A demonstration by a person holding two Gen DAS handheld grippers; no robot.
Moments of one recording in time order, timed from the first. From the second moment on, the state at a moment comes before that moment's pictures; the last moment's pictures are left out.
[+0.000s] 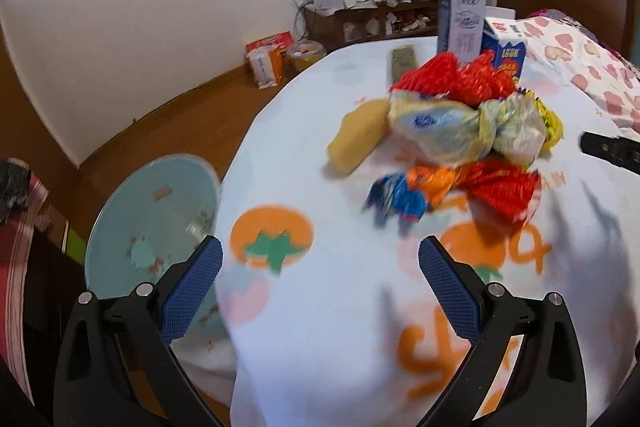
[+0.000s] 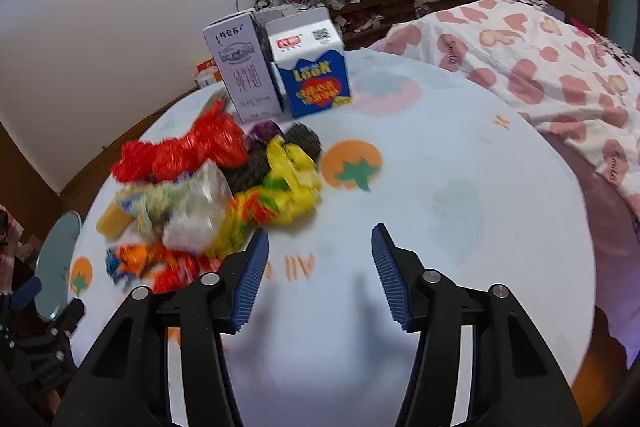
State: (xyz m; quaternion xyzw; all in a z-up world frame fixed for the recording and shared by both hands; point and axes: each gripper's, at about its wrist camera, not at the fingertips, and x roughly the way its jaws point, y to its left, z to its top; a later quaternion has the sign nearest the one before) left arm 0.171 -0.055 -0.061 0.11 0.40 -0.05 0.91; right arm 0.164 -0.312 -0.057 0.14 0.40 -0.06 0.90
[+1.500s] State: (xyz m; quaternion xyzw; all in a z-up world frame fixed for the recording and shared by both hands) left arm 0.137 -0.027 -0.042 0.07 0.38 -0.08 0.92; right arm 0.085 -0.276 -0.023 0.13 0.35 0.00 0.93
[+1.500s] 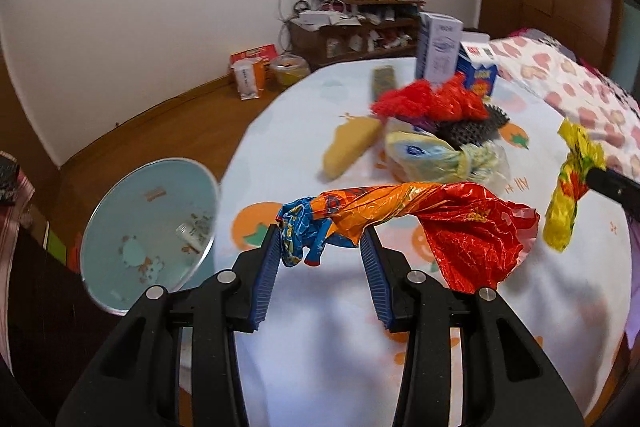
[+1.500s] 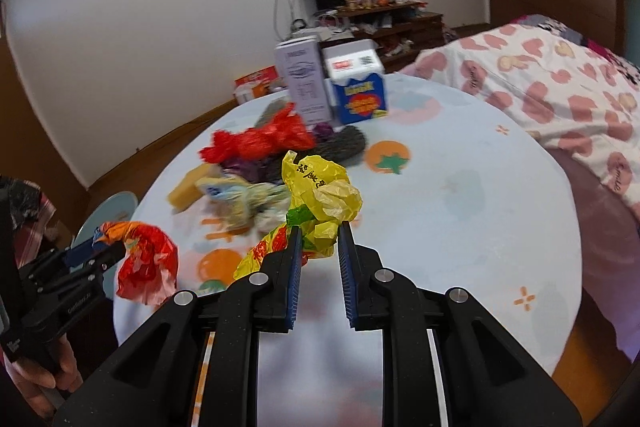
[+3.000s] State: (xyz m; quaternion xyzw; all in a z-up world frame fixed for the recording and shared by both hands) left arm 0.153 0.168 -0.029 -0.02 0.37 0.14 0.92; right arm 0.163 -0.055 -0.009 0.03 0.36 0.16 0.92
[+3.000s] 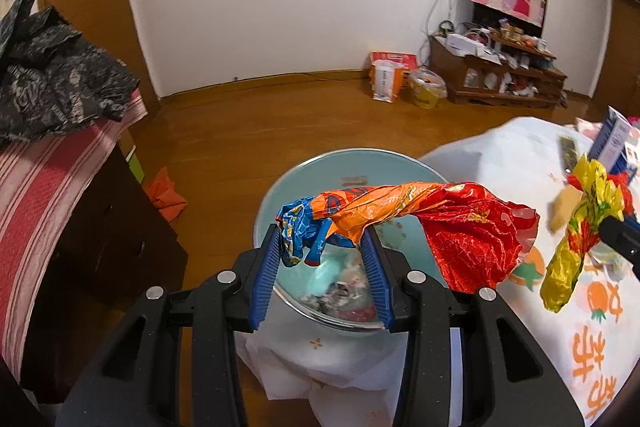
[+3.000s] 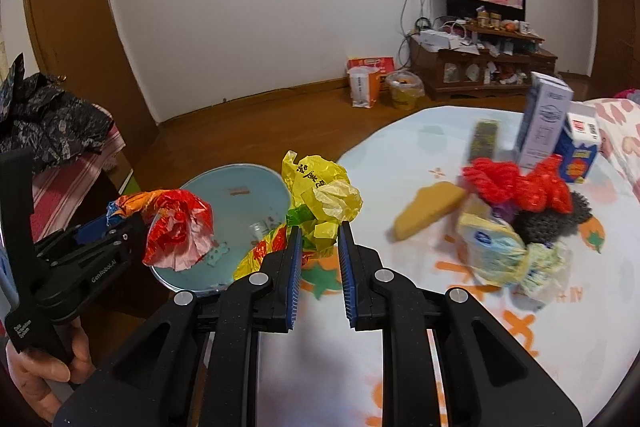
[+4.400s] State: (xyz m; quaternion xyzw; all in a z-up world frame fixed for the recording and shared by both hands) left arm 0.198 0.202 -0.082 -0.02 0.42 0.20 0.88; right arm 0.241 0.051 -0.081 -0.03 0.44 0.21 0.87
